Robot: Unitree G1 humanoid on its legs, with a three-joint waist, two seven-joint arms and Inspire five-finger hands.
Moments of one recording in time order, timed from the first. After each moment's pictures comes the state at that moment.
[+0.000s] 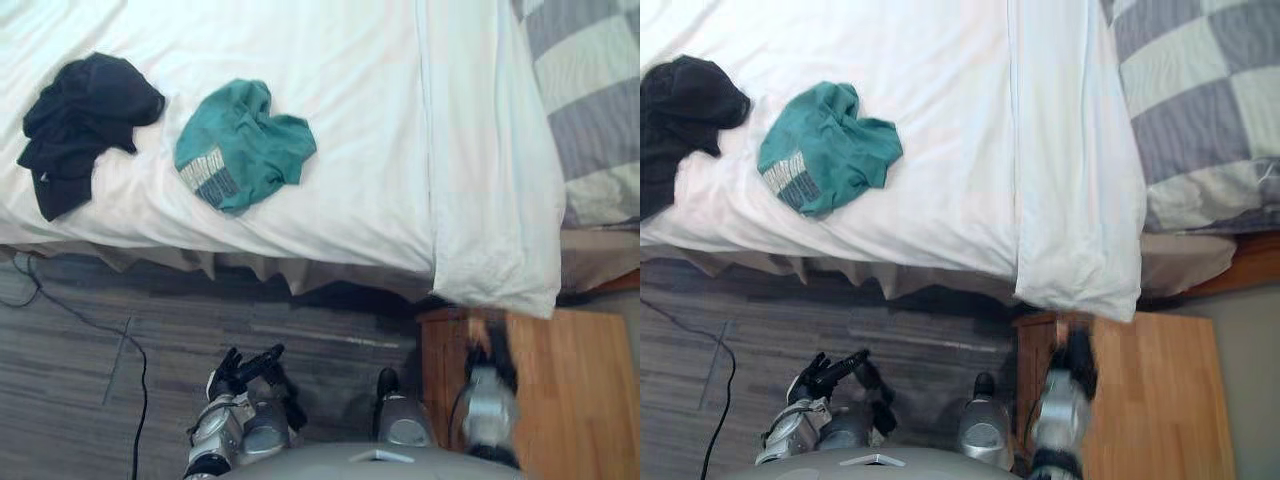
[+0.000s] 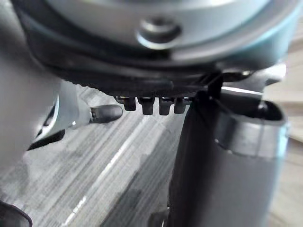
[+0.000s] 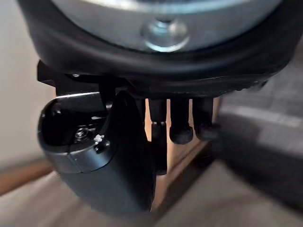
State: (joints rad) left arm 0.02 -0.02 0.28 0.96 -0.26 -0.10 -0.01; right arm 0.08 0.07 -0.62 0.87 0.84 -0.09 -0.03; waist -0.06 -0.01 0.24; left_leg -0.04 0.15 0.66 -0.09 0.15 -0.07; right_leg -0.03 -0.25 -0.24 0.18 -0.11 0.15
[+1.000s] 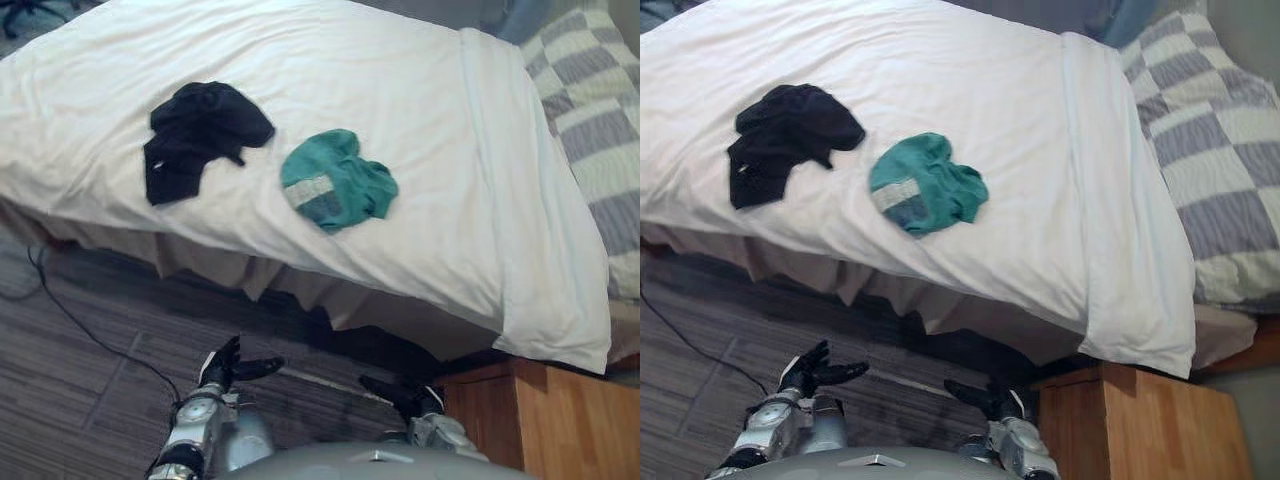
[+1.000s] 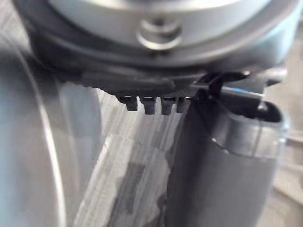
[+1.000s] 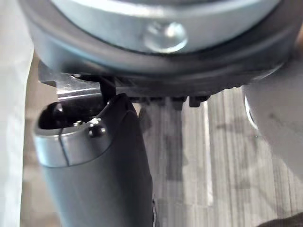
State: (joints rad) left arm -0.01 0.19 0.06 0.99 -0.07 -0.08 -0.07; right arm 0.02 0.00 -0.13 0.97 0.17 0.00 0.10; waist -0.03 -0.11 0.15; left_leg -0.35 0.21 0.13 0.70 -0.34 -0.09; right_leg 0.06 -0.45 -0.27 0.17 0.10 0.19
